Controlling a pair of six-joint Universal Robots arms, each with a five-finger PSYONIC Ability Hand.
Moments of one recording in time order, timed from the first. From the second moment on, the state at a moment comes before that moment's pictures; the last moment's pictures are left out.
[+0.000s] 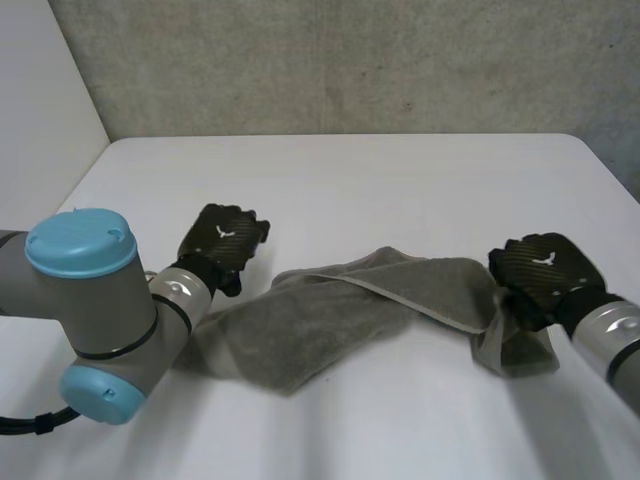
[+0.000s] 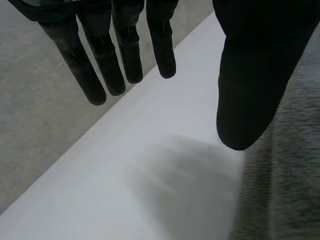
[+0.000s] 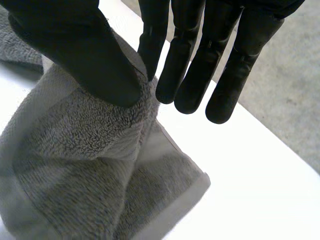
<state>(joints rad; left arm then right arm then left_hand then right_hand) 4.25 -2.04 -1.60 3.43 -1.46 3.58 1.65 -1.48 1.97 -0.16 1.20 2.63 0.52 0.52 0.52 0.52 0.34 0.96 1.17 1.18 1.19 0.98</state>
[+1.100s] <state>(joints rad) 4.24 -2.17 -1.54 3.30 -1.39 3.50 1.33 -1.35 1.87 -0.13 1.07 2.44 0.90 0.90 0.90 0.90 0.73 0.96 1.17 1.19 1.19 0.98</state>
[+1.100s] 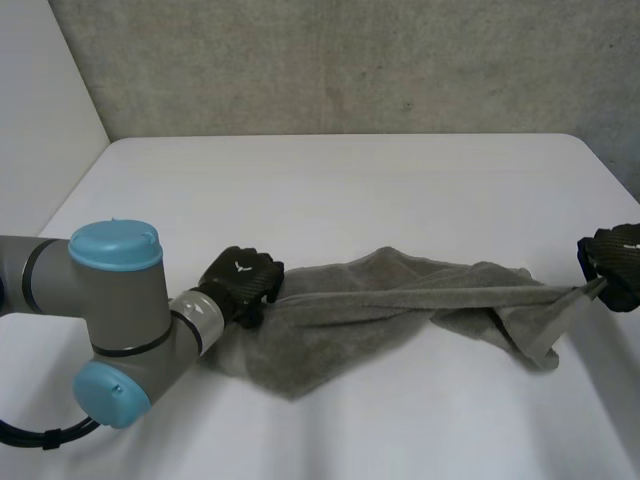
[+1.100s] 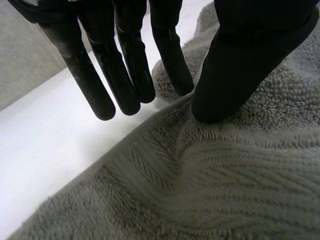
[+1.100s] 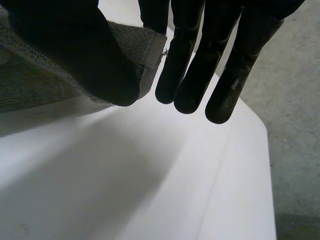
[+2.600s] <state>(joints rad) 4.29 -2.24 -0.86 3.14 -1.55 3.58 1.58 -1.28 1.35 -0.20 1.25 2.40 1.17 1.22 1.21 1.22 1.02 0.96 1.17 1.19 1.19 0.99</state>
